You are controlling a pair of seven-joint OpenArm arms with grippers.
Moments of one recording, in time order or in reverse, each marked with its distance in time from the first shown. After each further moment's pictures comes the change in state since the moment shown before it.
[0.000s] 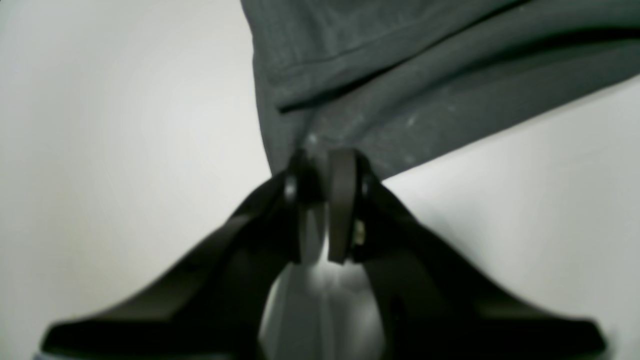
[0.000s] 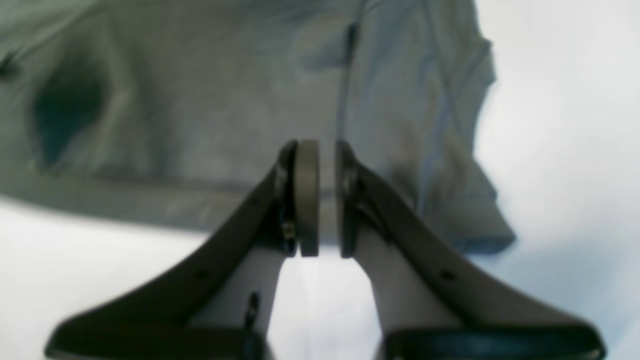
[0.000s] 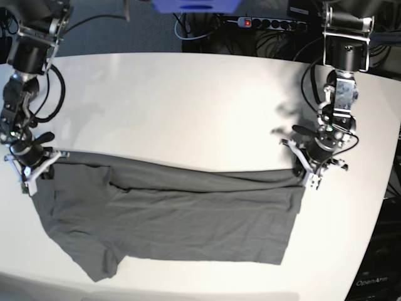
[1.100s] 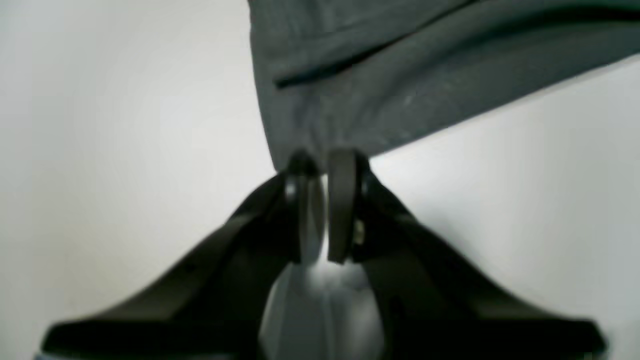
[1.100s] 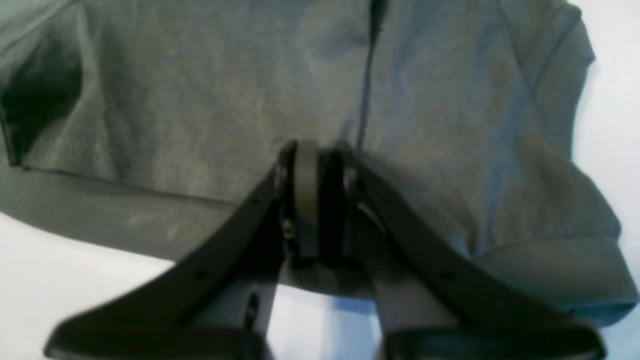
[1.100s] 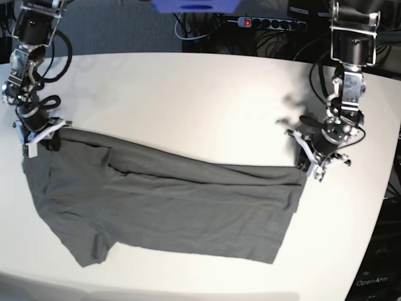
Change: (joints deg) left arm 4.2 -2.8 -0.5 3.3 -0.9 -5.4 -1.1; right arm -12.4 -1.7 2.2 -3.6 3.5 -0.2 14.4
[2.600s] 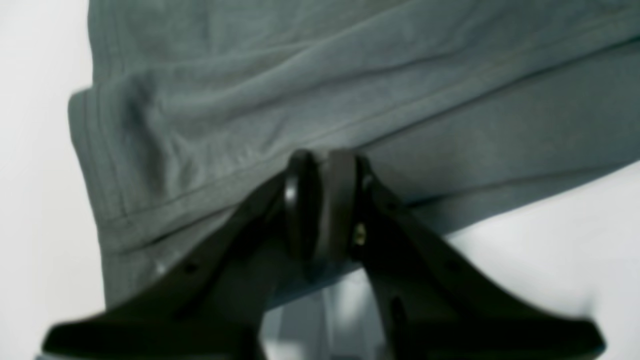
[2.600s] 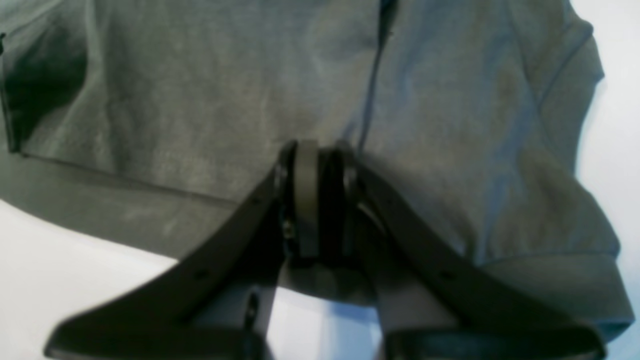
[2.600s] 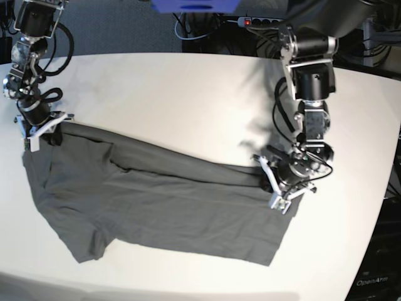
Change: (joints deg) left arm -15.7 17.6 -15.5 -9.8 20.7 -10.0 6.4; right arm -2.6 -0.3 -0.1 2.3 0.1 0.2 0.0
